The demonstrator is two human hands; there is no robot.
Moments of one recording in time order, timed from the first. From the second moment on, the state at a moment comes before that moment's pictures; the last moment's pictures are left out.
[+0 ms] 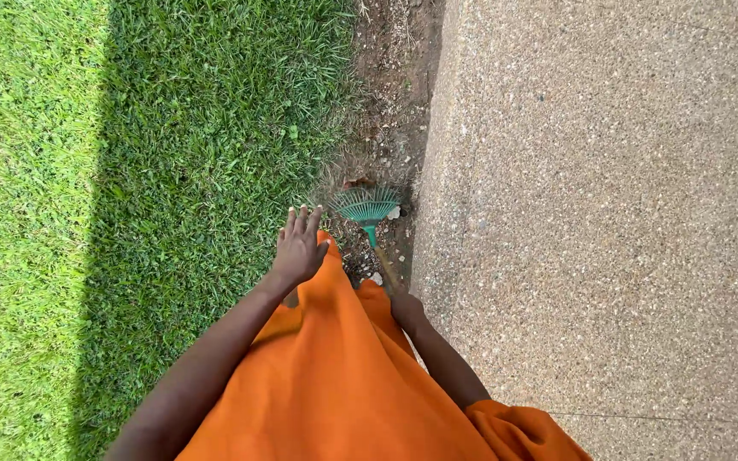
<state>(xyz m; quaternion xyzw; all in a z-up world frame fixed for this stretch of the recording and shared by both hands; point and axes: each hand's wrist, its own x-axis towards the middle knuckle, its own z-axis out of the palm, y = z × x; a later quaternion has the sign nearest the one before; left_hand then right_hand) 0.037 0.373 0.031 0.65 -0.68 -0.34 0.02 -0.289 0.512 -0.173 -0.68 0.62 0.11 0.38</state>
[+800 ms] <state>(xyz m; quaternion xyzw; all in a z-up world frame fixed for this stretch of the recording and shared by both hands) -0.029 0.356 0.020 0.60 -0.72 -0.35 0.02 -0.292 0.345 -0.195 -0.48 0.74 0.14 0.45</state>
